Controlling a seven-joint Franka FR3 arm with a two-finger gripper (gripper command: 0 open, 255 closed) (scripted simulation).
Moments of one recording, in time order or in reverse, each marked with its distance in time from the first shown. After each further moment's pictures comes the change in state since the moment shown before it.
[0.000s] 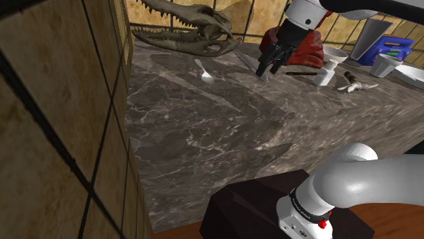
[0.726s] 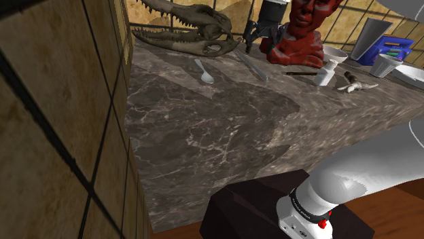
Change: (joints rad) arm -0.124 0.477 0.041 0.503 -0.088 -0.220 0.316
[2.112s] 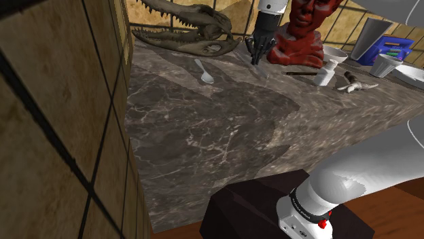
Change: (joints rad) arm -0.008 0.012 0.000 -0.068 -0.008 0.061 0.027
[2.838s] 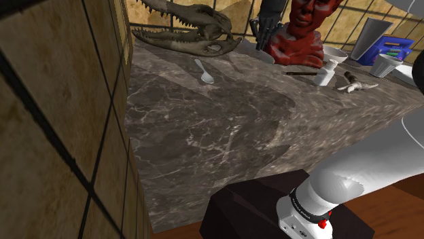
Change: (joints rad) arm 0.000 0.051 0.000 0.203 -0.001 -0.151 0.004
